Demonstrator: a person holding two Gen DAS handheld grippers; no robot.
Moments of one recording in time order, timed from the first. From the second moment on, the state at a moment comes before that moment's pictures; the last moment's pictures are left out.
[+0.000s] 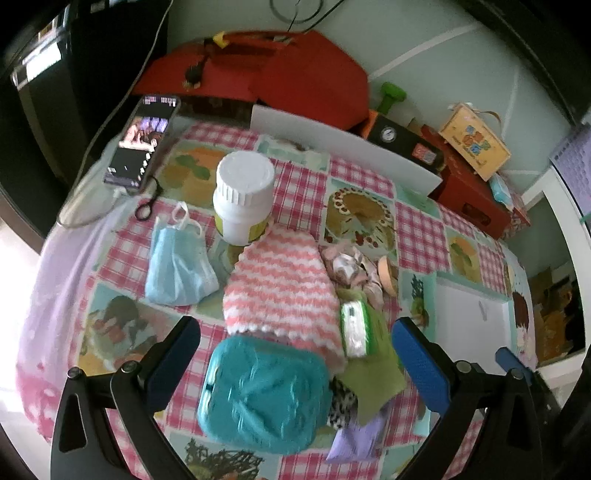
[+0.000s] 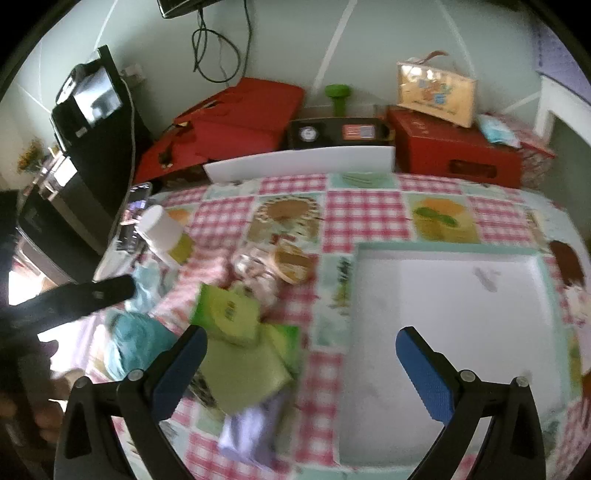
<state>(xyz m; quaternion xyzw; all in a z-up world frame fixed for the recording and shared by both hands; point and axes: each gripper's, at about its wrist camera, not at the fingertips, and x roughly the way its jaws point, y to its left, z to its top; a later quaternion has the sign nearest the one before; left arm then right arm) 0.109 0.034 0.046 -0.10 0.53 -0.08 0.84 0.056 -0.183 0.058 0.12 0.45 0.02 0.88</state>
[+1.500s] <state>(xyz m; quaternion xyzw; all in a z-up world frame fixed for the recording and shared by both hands) 0.139 0.027 0.014 -0.12 0.56 -0.06 0.81 0.111 -0.142 -0.011 0.19 0.51 0.15 0.83</state>
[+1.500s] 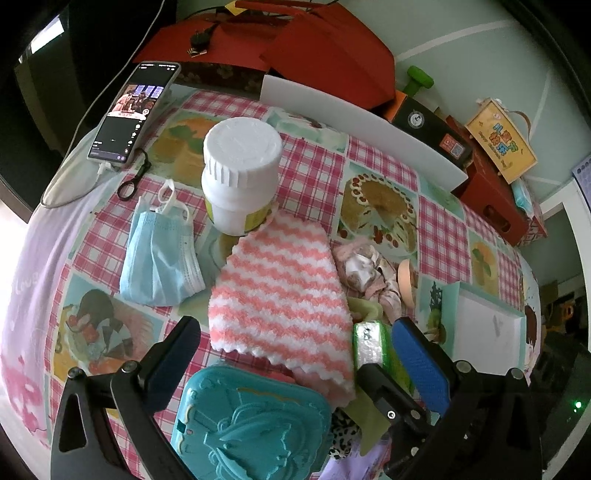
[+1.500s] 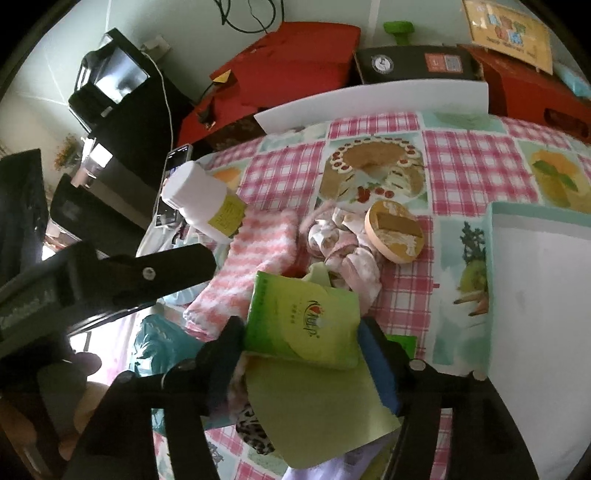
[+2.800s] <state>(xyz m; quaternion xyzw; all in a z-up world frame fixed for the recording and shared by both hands) 0.142 -0.009 0.000 -0.01 0.58 -0.06 0.81 0.077 -0.239 0.028 0.26 0.47 0.06 0.84</state>
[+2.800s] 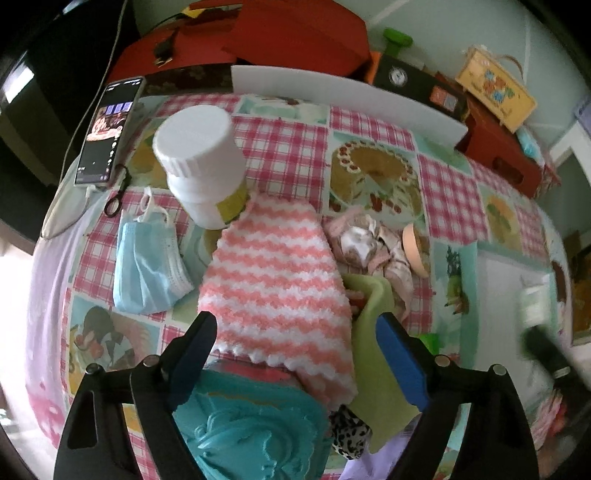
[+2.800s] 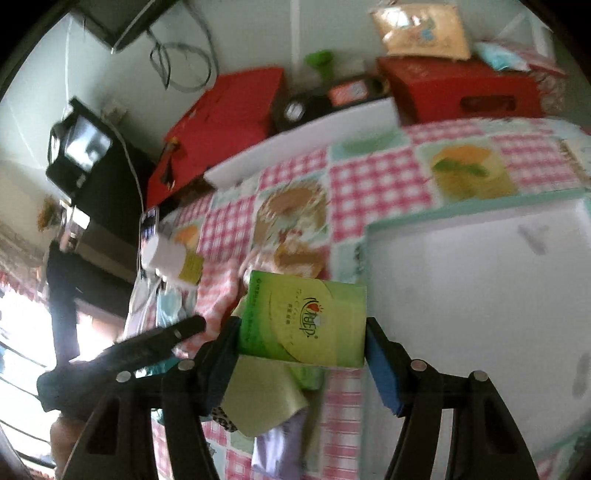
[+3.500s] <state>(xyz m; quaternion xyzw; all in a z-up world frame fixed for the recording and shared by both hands) 0.188 -0.029 -0.023 0.02 0.64 -0.02 0.77 0.049 -0.306 0.054 0.30 0.42 0.00 0.86</state>
